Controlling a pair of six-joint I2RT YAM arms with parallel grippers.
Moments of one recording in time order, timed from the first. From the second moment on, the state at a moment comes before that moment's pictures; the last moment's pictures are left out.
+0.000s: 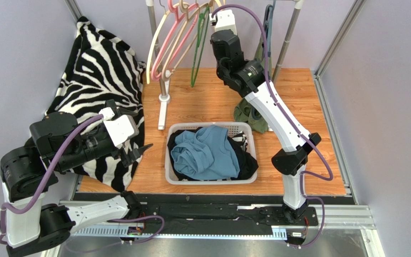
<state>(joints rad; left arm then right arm) -0.89 0.91 1.86 -1.26 0.02 0.43 0.74 1.98 2.47 -0.72 0.80 -0.04</state>
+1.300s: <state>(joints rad) -0.83 1.02 1.89 -1.26 0.04 0.42 0.65 1.36 2.05 -0.70 0.68 0.08</state>
